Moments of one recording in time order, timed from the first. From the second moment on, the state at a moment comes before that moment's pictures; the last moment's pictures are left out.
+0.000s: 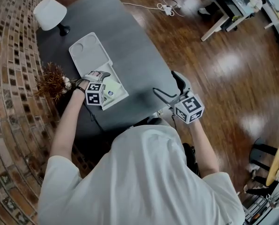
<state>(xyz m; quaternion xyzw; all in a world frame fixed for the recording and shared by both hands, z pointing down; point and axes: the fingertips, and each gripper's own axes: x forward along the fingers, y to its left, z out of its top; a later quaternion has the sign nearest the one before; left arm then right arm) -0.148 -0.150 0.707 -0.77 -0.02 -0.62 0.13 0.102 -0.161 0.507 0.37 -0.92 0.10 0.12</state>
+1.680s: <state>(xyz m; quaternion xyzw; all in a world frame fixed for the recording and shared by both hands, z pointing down) -0.140 -0.141 0.754 -0.68 -0.14 -0.70 0.14 0.128 -0.151 0.459 0.45 -0.89 0.02 0.03</state>
